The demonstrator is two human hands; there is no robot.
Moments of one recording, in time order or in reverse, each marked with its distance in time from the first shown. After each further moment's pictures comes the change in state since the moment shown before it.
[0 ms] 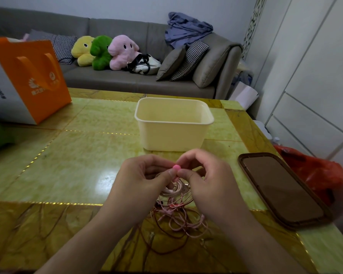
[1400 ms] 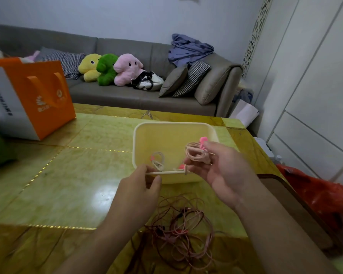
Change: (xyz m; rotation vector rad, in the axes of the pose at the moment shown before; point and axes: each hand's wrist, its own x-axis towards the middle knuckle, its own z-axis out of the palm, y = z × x) left_hand 0.038 -0.015 -0.013 0.561 0.220 -0.029; right_hand 0.078 -0.027 -0.023 0.911 0.023 0.561
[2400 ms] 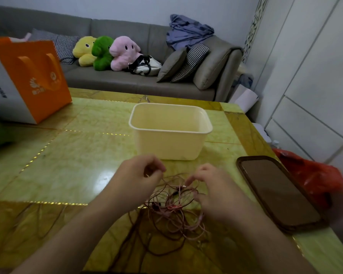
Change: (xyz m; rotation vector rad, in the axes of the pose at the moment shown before) left_hand -0.007 -0.009 -0.004 -0.008 -0.197 0.152; right_hand -0.035 0.056 -0.054 -1.593 -0.137 -0.208
